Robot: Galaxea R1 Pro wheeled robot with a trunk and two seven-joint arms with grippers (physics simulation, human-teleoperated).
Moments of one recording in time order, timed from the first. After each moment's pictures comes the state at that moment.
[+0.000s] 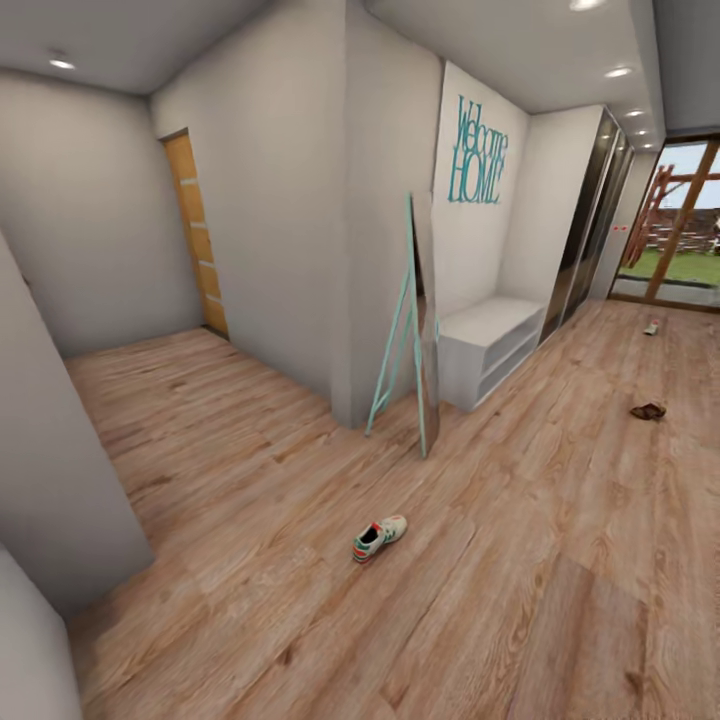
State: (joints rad) left arm -0.12 0.00 0.04 -0.37 0.02 -0.29 -0.09; right arm -0.05 -0.08 0.00 -0.45 -0.06 -0.12 0.00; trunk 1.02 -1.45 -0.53
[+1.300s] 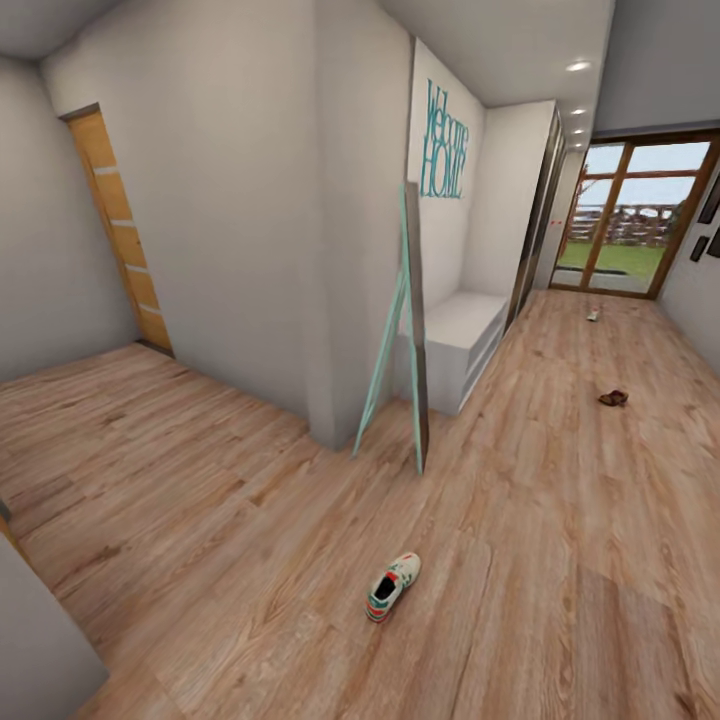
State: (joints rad) left arm -0.12 0.00 0.04 -0.37 0.02 -0.29 -0.09; right arm -0.05 -0.08 0.00 -0.40 -0.06 -0.17 0.00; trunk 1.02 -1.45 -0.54
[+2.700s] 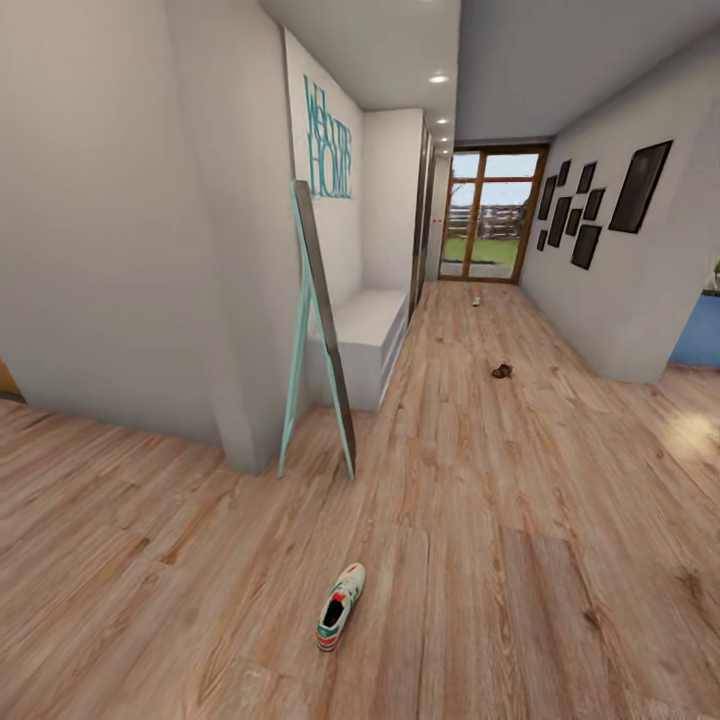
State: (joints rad) left arm -0.12 0.00 0.04 -0.37 0.02 -0.29 -0.09; right arm -0.05 -0.08 -0.01 -0.40 -0.06 -0.18 0.00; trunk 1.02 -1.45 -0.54
